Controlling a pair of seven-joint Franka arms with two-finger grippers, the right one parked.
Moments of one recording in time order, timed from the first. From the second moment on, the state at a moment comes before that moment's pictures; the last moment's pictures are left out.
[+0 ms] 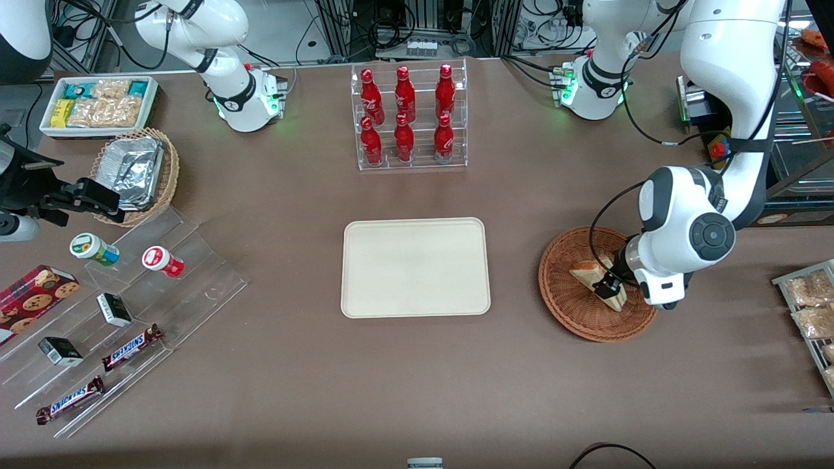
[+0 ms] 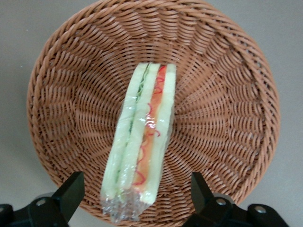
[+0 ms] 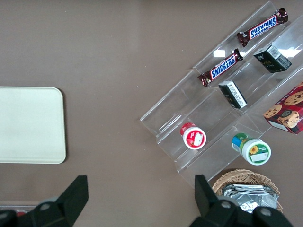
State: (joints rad) arm -0.12 0.35 -0.03 -1.94 -0.08 2.16 -1.04
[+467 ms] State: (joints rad) arm -0.12 0.31 -0.03 -2.06 -0.08 2.30 -1.03
